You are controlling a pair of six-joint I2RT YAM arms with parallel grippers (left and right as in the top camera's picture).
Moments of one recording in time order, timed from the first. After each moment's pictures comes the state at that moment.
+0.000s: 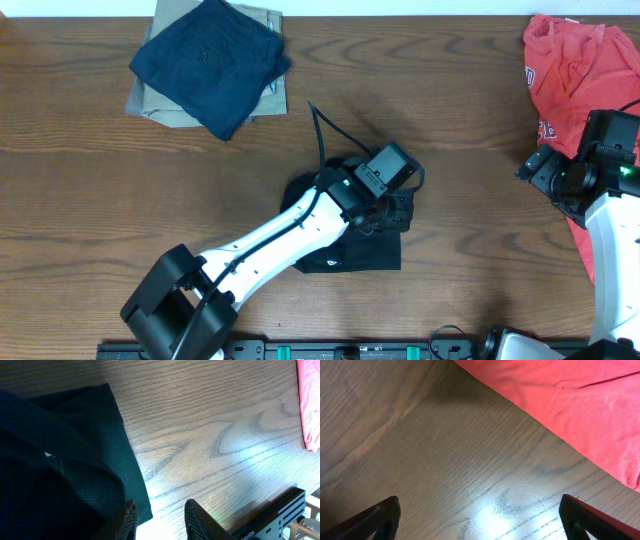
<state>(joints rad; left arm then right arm) -0.88 1.73 1.26 -0.62 0.23 -0.72 -0.30 1.35 1.07 -0.92 0.08 0.45</state>
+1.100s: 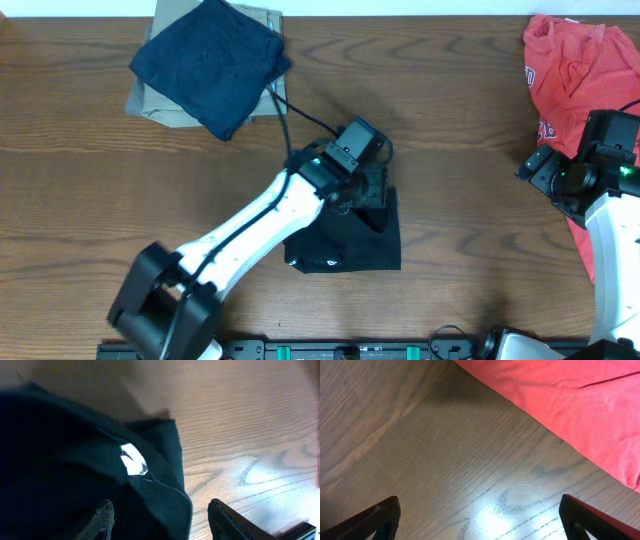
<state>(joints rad) -0.74 1.72 1.26 -0.68 0.20 -0.72 -0.30 1.35 1.07 -0.92 0.08 0.45</state>
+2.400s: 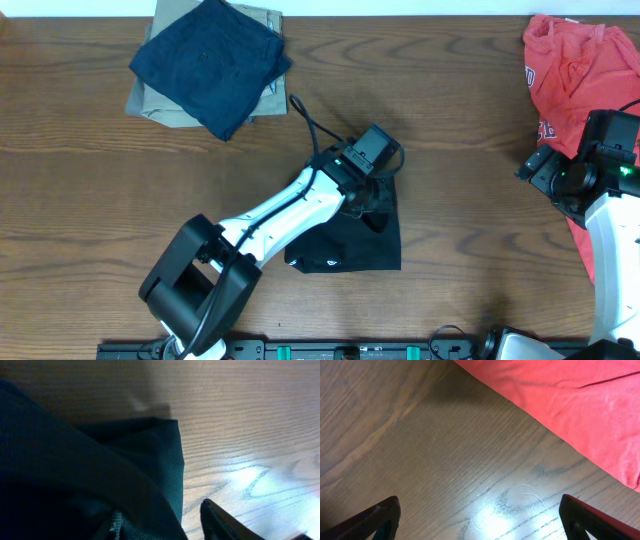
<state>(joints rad) -0.77 1.85 1.26 -0.58 0.23 -0.81 -0.30 1.35 1.07 -0.92 0.08 0.45</state>
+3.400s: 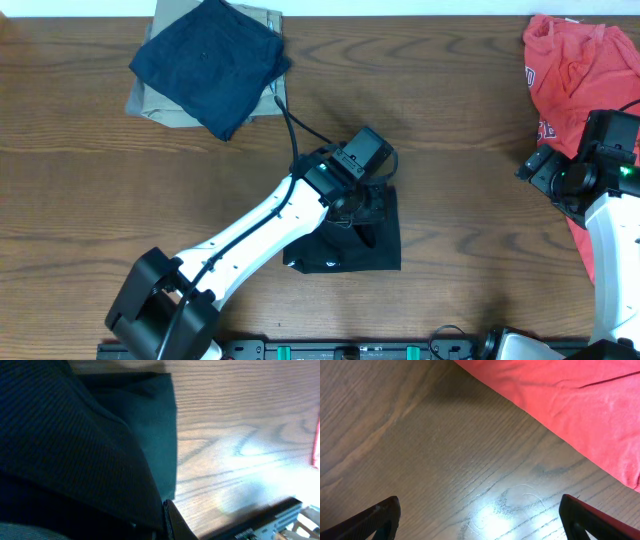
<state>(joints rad) -0.78 1.69 1.27 -0.78 0.27 -0.78 -0.30 1.35 1.07 -0.92 0.08 0.45</state>
